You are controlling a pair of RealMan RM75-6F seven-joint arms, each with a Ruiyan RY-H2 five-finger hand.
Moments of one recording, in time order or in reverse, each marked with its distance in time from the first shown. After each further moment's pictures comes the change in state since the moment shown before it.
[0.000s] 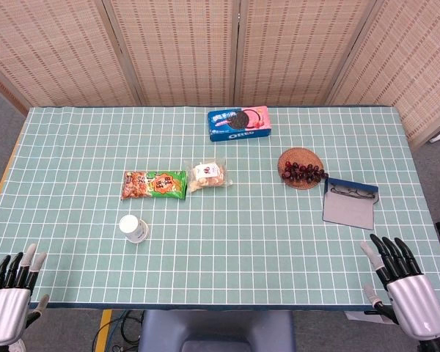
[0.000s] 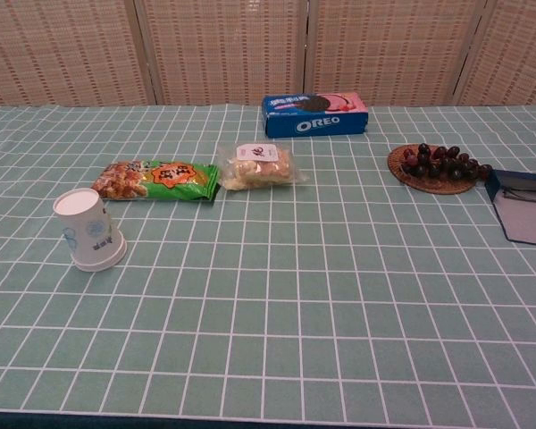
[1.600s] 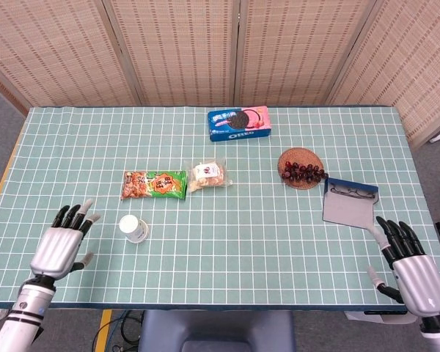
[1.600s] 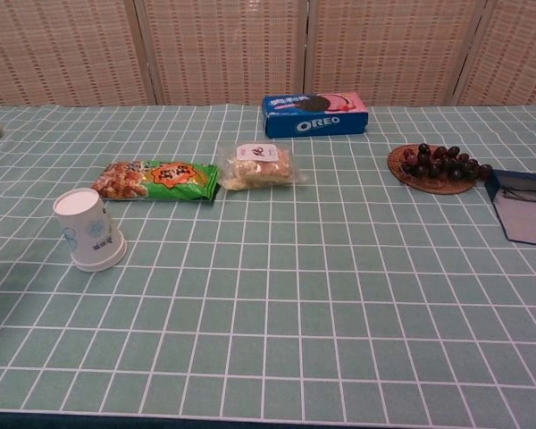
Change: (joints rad) left arm -0.410 0.190 -0.213 -0.491 -0.510 -0.492 0.304; right arm 0.077 0.042 0.059 -0.011 0.130 -0.093 0.138
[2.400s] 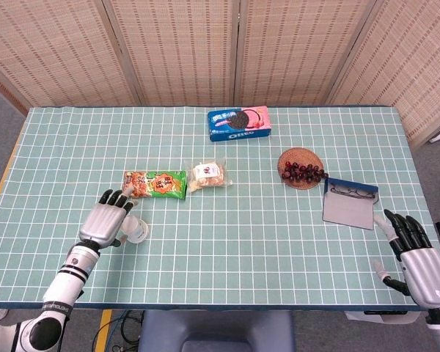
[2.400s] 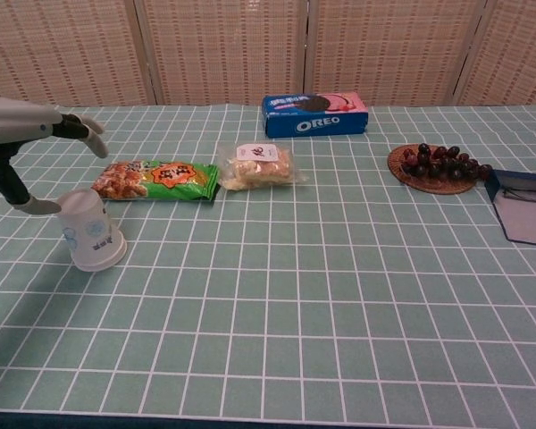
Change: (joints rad) left arm -0.381 -0.144 -0.013 0.117 -0.460 -0.112 0.149; right arm 0.022 0.023 0.014 0.010 0.056 -0.020 0.064
